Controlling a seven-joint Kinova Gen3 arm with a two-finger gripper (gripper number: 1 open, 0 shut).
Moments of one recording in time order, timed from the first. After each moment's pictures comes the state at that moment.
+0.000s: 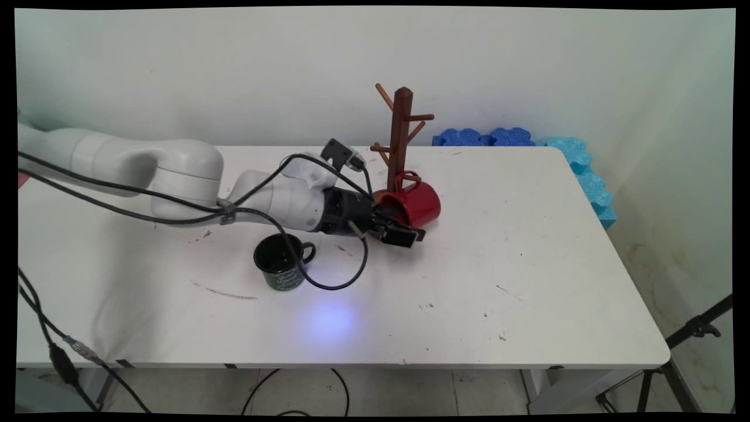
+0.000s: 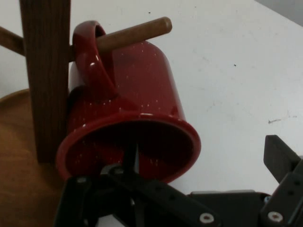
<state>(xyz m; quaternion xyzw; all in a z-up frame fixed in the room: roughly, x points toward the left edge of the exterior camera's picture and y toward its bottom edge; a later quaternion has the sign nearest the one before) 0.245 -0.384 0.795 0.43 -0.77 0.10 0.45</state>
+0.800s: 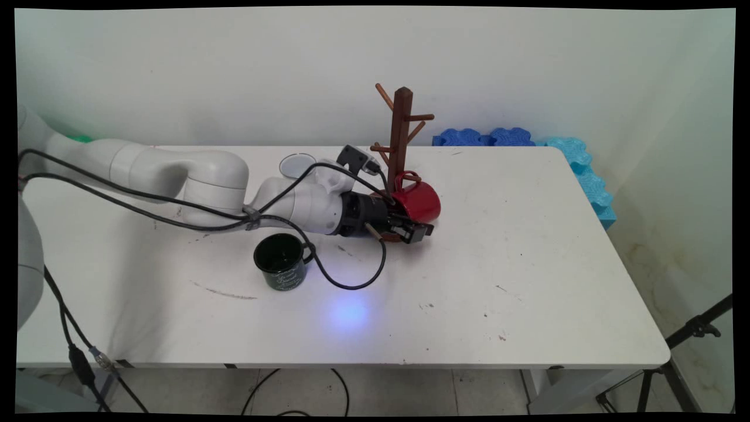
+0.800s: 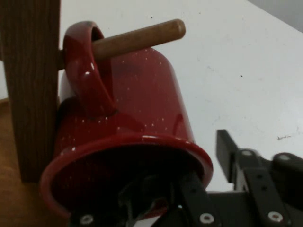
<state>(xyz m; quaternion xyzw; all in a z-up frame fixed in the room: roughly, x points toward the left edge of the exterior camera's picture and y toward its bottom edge) 0.227 -0.402 0.773 0.44 -0.76 0.10 0.46</state>
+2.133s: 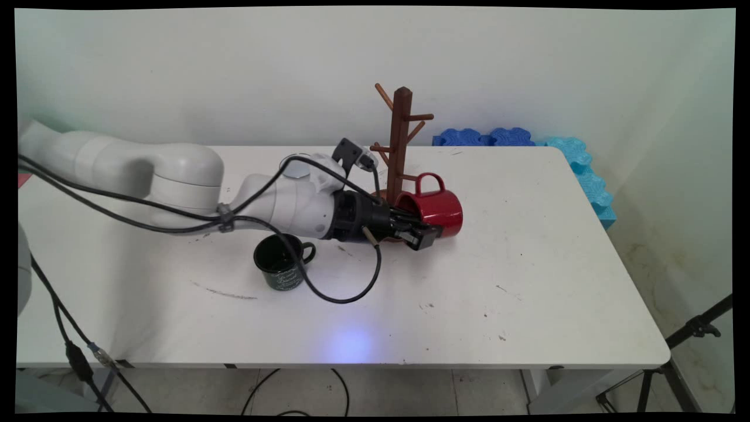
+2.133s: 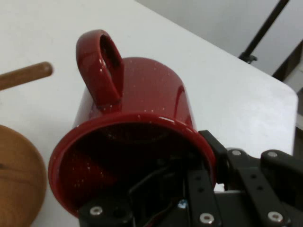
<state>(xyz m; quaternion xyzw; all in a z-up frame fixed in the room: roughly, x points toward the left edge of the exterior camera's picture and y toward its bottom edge) 0.220 -0.360 0.818 0.40 -0.76 0.06 0.50</state>
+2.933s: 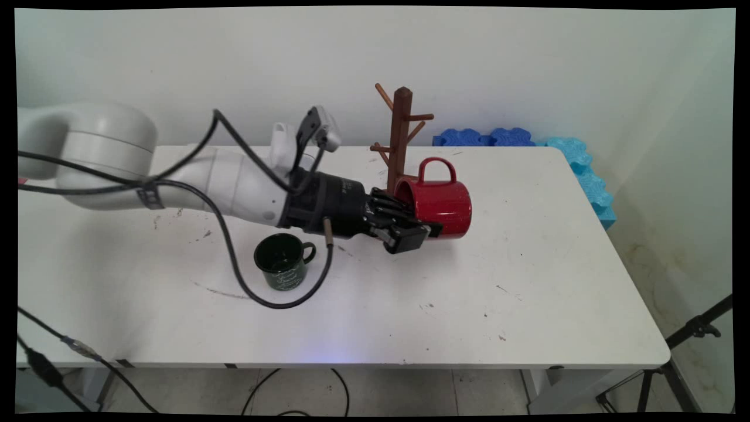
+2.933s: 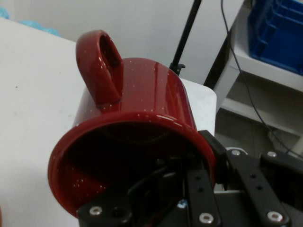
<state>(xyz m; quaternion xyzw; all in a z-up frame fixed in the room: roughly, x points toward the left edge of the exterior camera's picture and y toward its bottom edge) 0.245 -0.316 0.888 0.30 -0.79 0.05 0.53</state>
